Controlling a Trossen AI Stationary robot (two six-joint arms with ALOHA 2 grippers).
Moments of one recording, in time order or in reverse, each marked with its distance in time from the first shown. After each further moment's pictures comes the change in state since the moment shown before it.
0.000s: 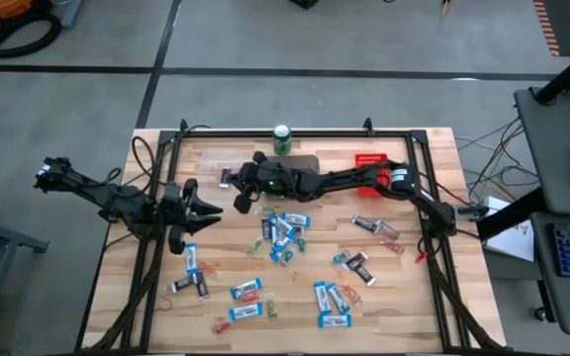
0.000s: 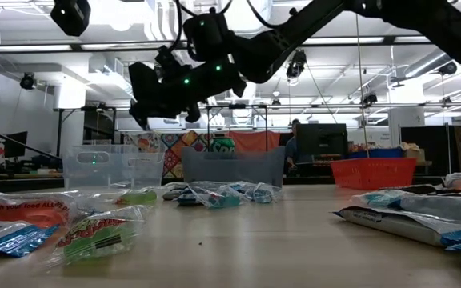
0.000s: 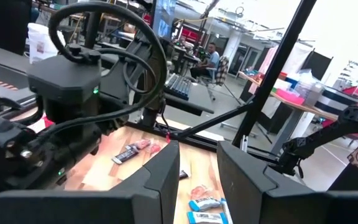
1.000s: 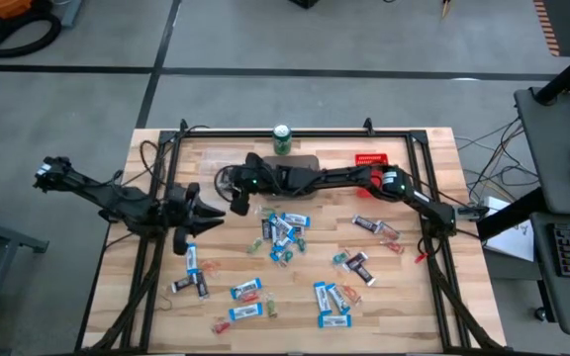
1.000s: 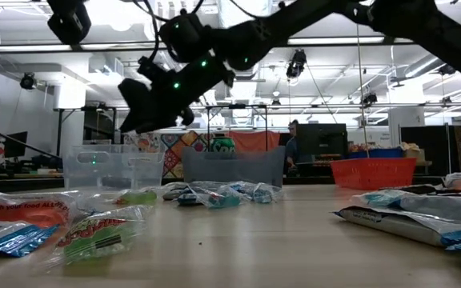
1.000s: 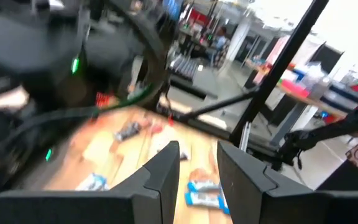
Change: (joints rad) left arm -0.001 0.037 0.000 -0.075 -0.001 -0.127; right arm 0.009 0.064 0.247 -0.487 0.000 -0.075
